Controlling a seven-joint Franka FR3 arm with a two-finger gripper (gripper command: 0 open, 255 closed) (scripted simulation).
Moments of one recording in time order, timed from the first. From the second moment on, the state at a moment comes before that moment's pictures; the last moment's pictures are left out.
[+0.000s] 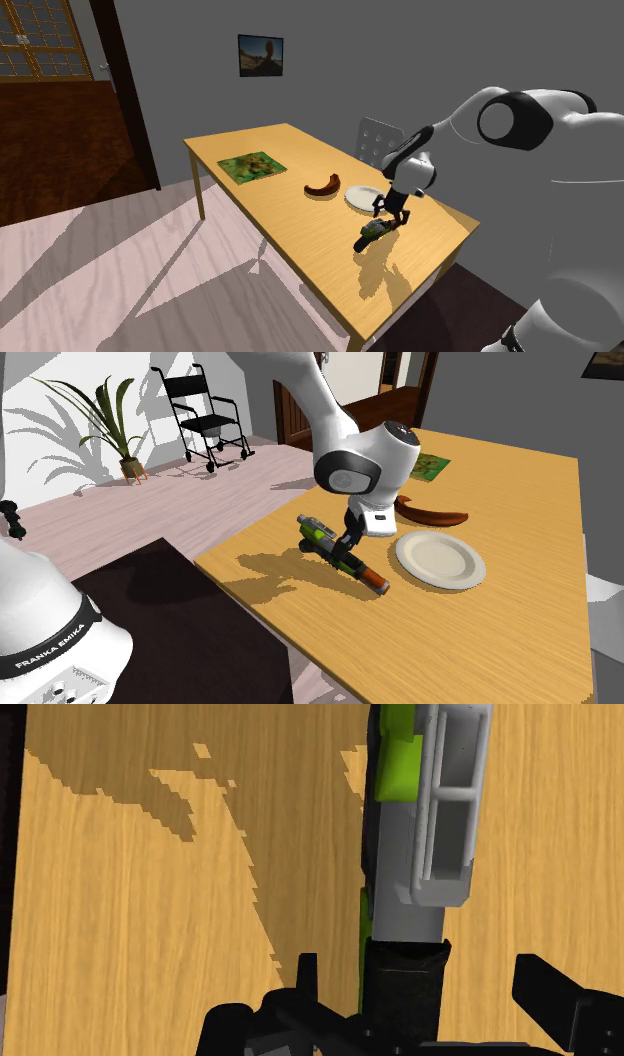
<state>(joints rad) -0.26 0.54 -0.15 -2.06 0.53 2.44 0.68</state>
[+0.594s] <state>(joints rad) -0.28 0.59 -0.13 -2.04 0.56 2.48 0.65</state>
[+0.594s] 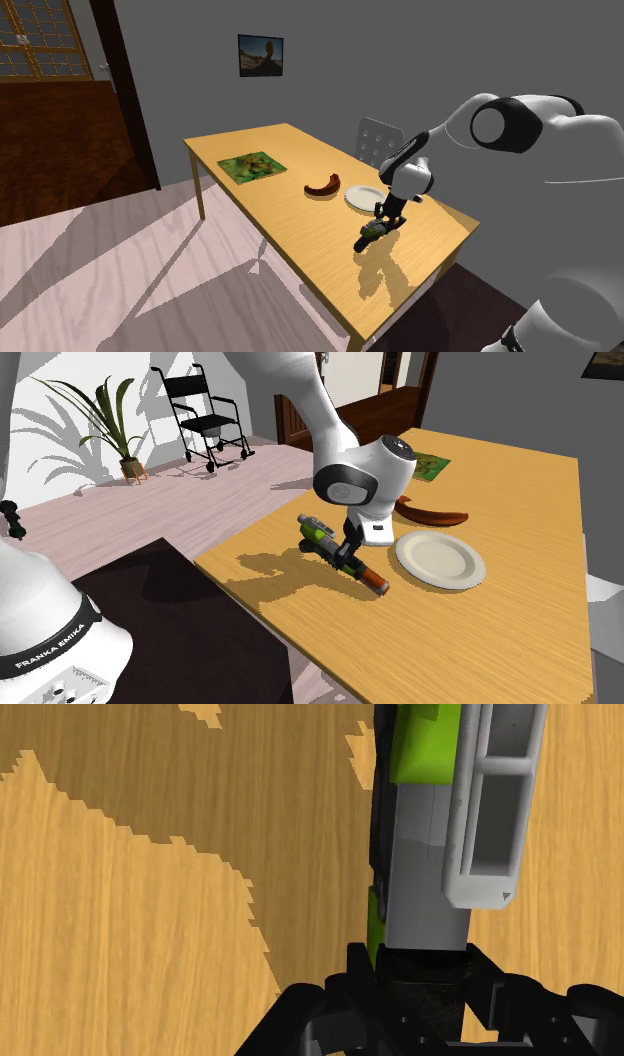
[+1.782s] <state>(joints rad) -0.25 0.47 -0.17 -2.08 0.50 2.39 0.71</state>
